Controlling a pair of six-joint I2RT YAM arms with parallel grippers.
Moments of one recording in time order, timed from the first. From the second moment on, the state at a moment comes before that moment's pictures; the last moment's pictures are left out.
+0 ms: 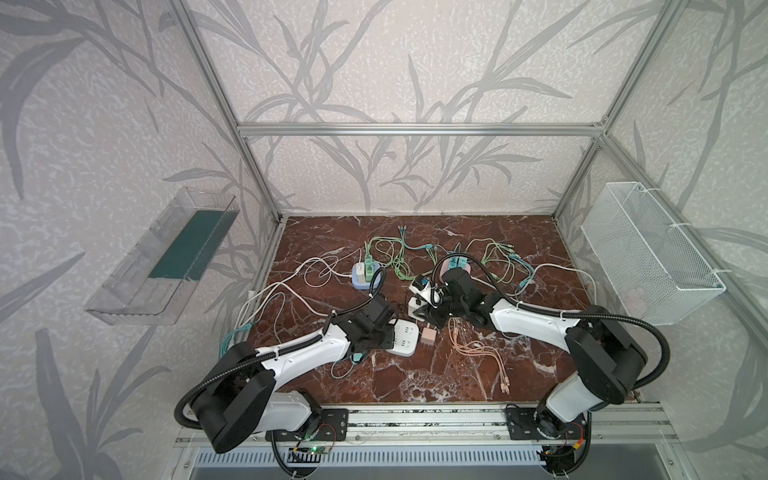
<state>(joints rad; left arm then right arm) -0.74 1.31 0.63 -0.40 -0.04 -0.64 0.71 1.62 0.89 -0.02 -0.37 -0.16</state>
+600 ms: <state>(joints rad) -0.75 1.23 0.64 -0.50 -0.05 -0.64 0.62 1.83 1.07 -0.20 -0.50 0.02</state>
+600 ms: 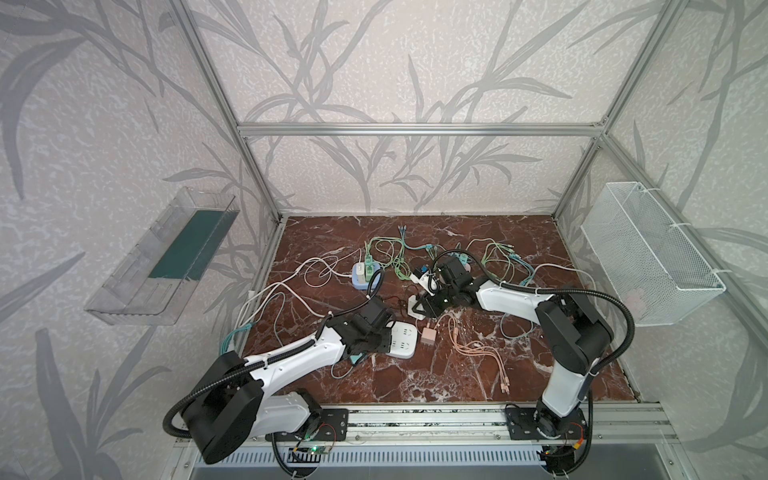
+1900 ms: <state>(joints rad) -0.46 1.21 0.91 -0.65 -0.25 -0.56 0.61 1.83 1.16 -0.43 -0.46 0.21</state>
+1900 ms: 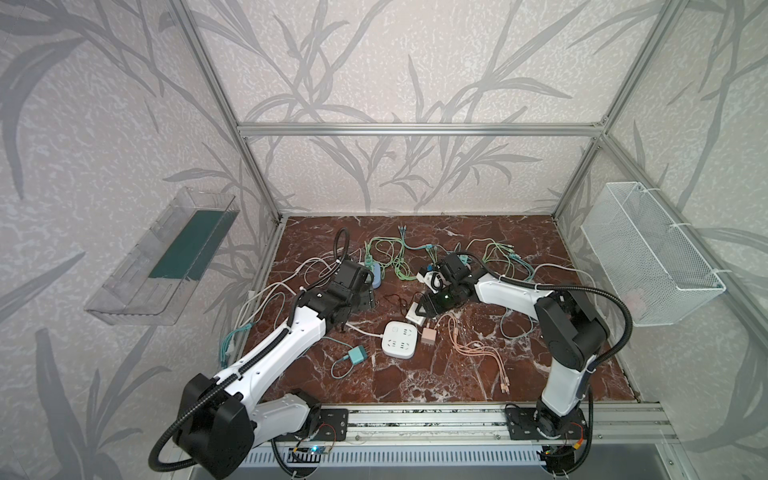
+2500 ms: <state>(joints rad) -0.28 1.48 1.08 -0.62 -0.14 -0.49 0.61 1.77 1.28 -0.33 -0.39 0.28</state>
